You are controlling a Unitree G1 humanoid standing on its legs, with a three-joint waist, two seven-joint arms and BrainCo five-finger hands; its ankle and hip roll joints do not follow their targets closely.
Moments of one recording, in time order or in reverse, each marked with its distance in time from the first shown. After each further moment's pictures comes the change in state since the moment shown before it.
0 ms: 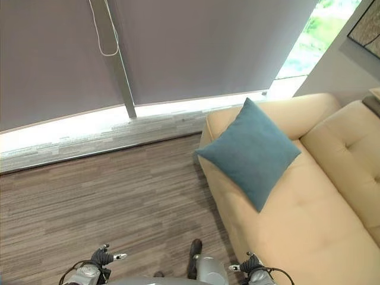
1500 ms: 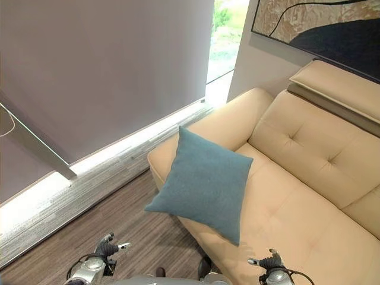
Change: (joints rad) left arm -0.028 0.023 0.009 -0.270 -0.066 -0.017 0.071; right arm 0.014 -0.101 -0.096 -0.120 0.114 -0.034 -0.059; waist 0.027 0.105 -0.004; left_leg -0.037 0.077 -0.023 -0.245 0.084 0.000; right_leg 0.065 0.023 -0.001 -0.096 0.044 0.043
